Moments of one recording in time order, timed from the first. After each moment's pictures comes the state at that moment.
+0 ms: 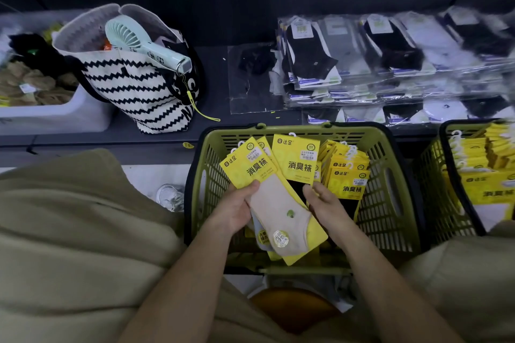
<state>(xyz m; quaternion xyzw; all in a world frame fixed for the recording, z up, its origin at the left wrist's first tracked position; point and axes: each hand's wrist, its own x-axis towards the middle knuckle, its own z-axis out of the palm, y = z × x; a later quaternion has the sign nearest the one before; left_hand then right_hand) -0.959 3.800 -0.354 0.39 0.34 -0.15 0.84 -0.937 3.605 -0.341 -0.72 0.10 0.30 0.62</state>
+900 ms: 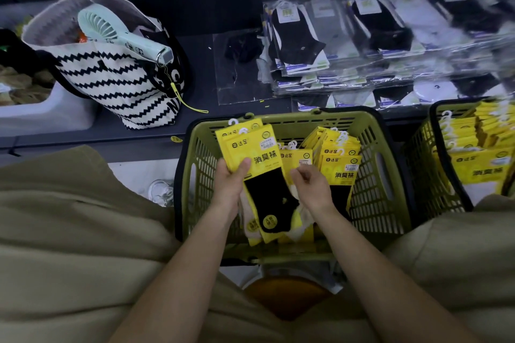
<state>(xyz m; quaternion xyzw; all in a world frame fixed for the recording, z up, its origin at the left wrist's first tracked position) -0.949 3.787 -0.338 0.58 0.33 0.00 0.74 -0.922 3.621 -0.366 -0.85 0.12 0.15 0.49</state>
